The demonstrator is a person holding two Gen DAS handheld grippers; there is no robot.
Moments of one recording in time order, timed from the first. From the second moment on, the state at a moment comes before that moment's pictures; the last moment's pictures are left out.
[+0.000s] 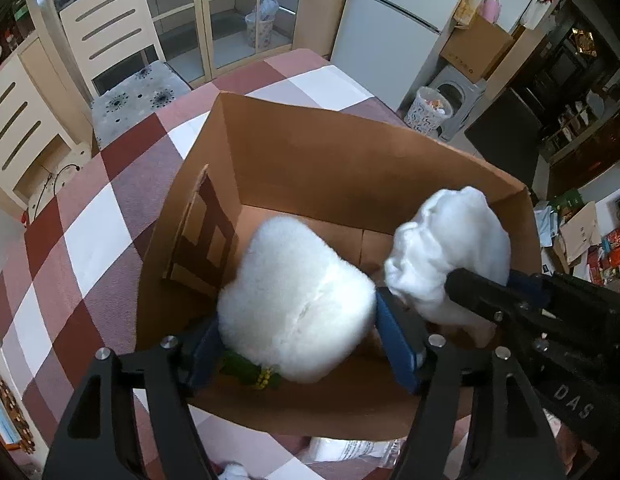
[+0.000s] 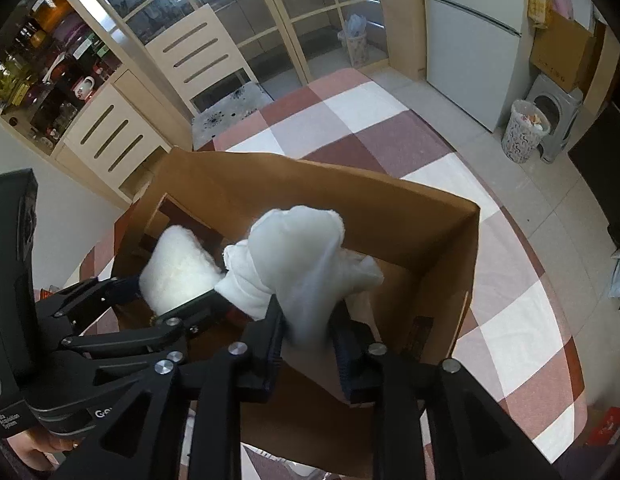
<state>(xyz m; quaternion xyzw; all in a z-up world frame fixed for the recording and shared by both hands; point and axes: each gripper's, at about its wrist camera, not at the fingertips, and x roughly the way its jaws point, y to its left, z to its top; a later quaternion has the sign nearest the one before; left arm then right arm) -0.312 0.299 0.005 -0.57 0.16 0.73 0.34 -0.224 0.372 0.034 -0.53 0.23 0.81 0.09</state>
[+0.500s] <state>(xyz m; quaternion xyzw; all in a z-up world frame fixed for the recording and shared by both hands) -0.304 0.269 0.044 -0.55 0.14 0.75 0.33 -0.209 0.377 0.075 -0.50 0.25 0.83 0.09</state>
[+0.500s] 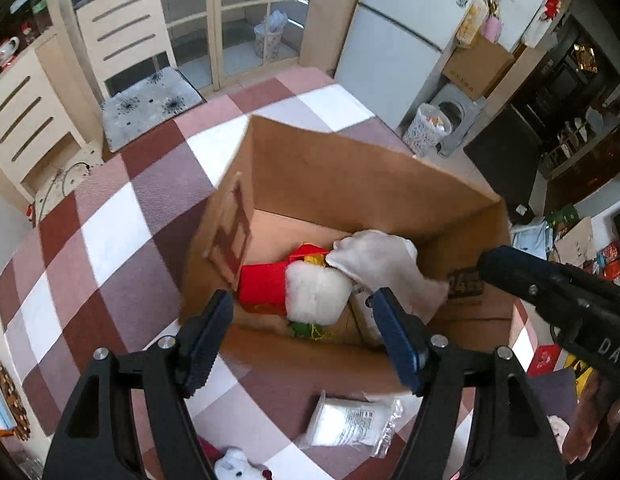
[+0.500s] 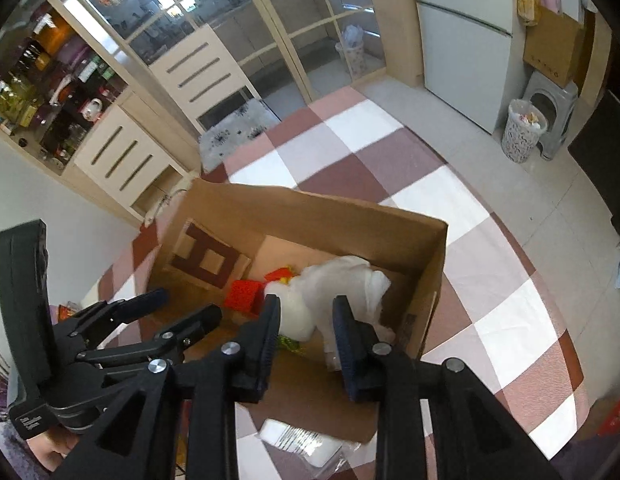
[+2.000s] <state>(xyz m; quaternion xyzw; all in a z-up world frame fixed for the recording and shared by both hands) -0.132 0.063 0.037 -0.60 0.05 0.78 0.18 -0.091 0.215 0.064 -0.56 0.12 0.82 0.00</state>
